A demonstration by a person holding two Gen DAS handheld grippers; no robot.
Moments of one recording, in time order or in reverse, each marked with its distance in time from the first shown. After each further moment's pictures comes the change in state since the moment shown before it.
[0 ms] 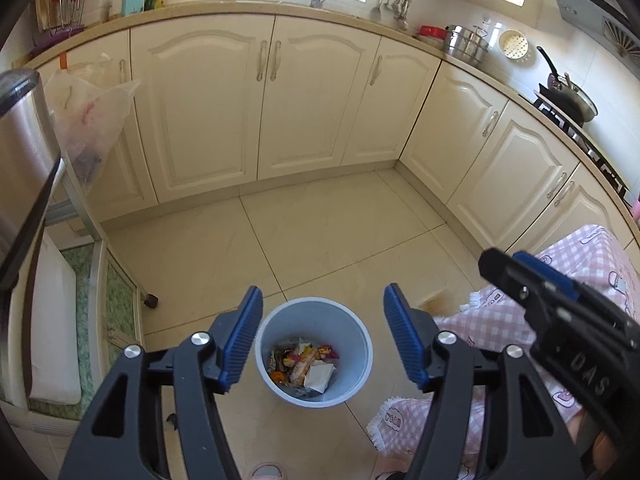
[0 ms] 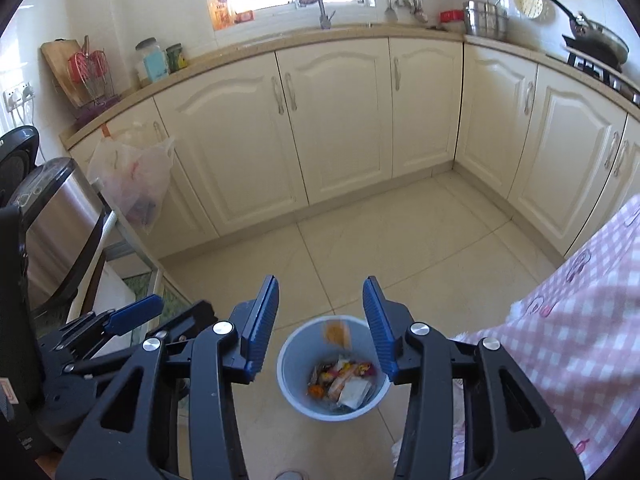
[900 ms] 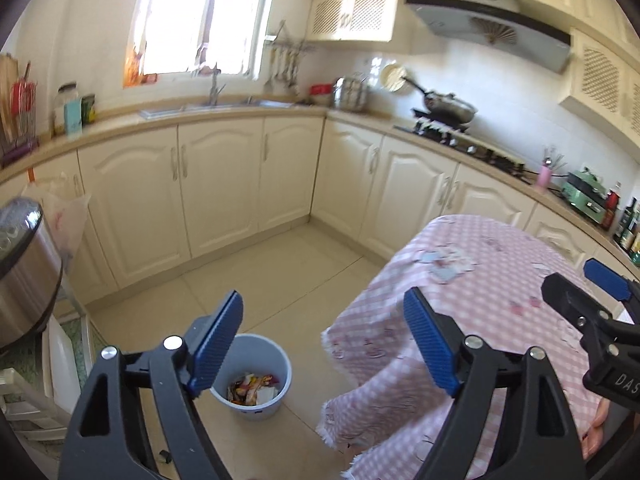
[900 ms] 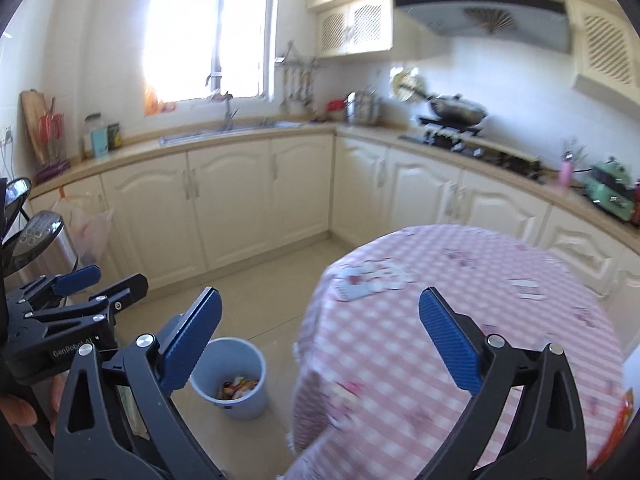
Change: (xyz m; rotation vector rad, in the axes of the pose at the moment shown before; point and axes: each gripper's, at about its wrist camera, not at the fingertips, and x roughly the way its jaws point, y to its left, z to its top) left arm -0.237 -0.150 -0.069 0.248 -0.257 -0.201; right arm -0.315 -0.066 -0.083 0.040 -0.310 -0.379
